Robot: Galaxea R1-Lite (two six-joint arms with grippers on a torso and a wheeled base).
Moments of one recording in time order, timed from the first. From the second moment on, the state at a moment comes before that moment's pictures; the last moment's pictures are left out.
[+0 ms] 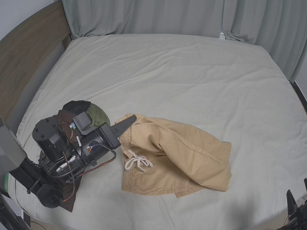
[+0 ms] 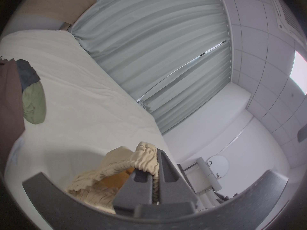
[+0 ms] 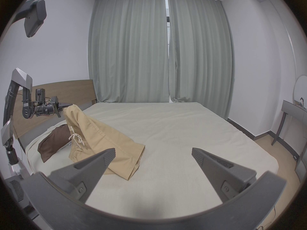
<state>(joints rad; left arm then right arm) -0.53 1.86 -0.44 -1.54 -0.25 -0.74 0.00 0.02 -0.02 0.00 0.01 0.00</state>
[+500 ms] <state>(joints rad) -0.41 1.92 -0.36 -1.55 -0.32 -0.65 0.00 0.02 -0.02 0.00 0.02 -0.02</state>
